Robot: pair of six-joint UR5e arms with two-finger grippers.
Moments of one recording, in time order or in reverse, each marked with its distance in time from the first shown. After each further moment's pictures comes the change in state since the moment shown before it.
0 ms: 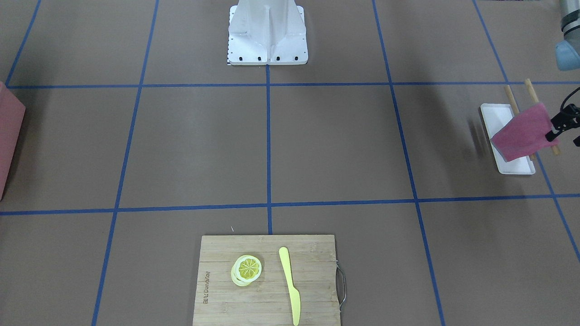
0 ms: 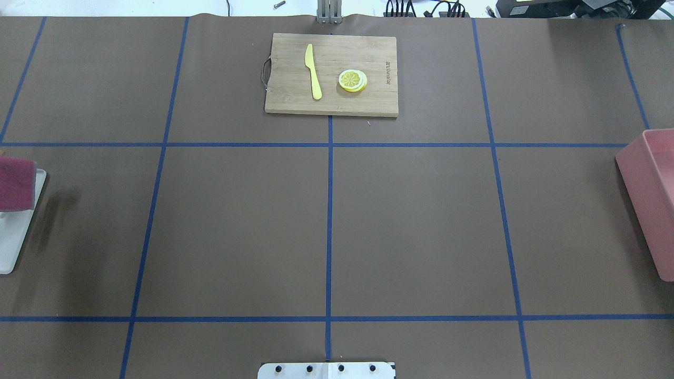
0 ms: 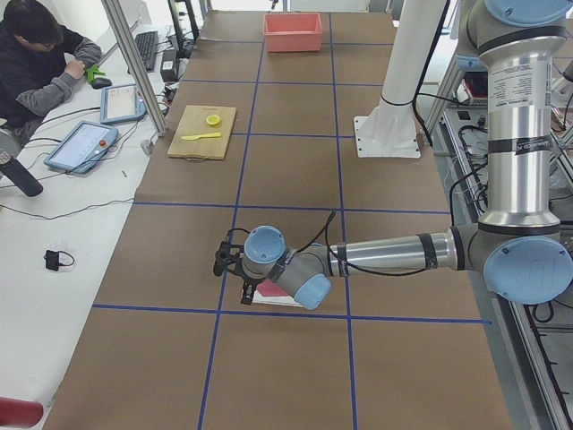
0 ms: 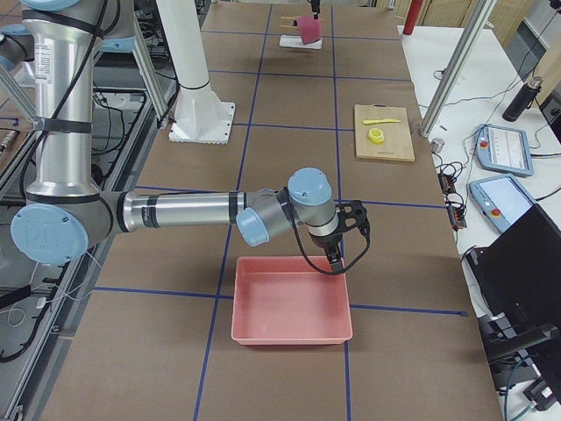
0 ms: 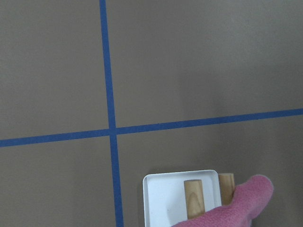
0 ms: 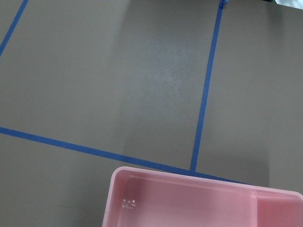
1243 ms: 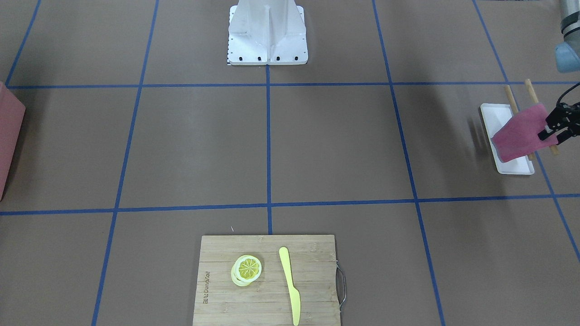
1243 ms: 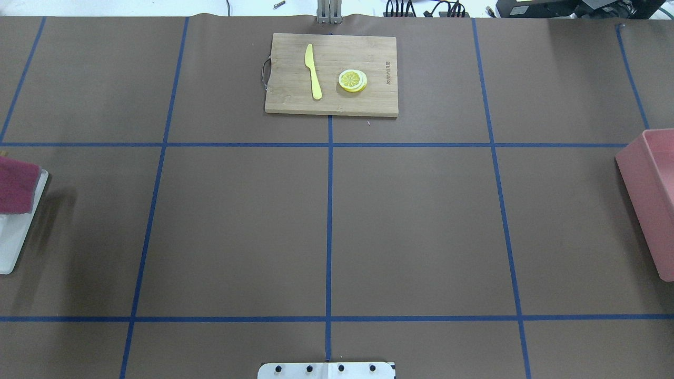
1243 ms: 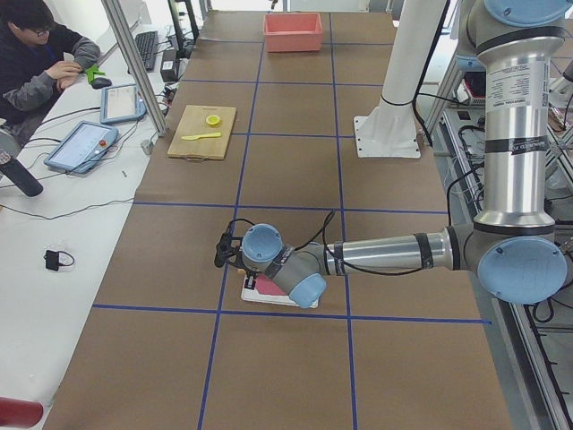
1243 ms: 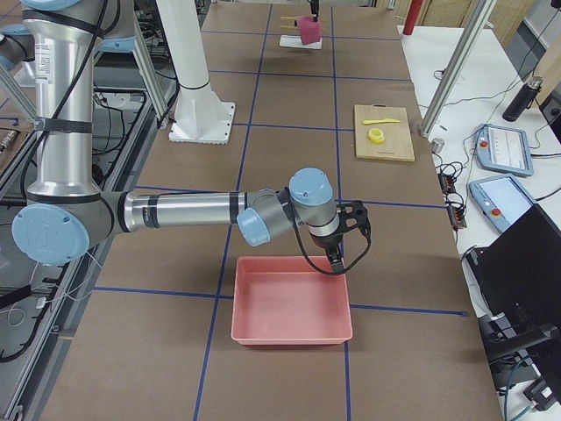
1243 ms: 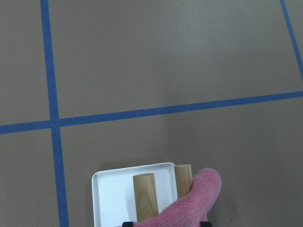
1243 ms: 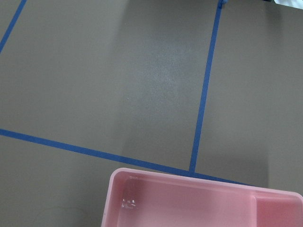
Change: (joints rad) left arm -0.004 -0.018 -0.008 -0.006 -0.108 -0.021; right arm 0.000 0.004 -0.006 -0.002 -0.002 0.003
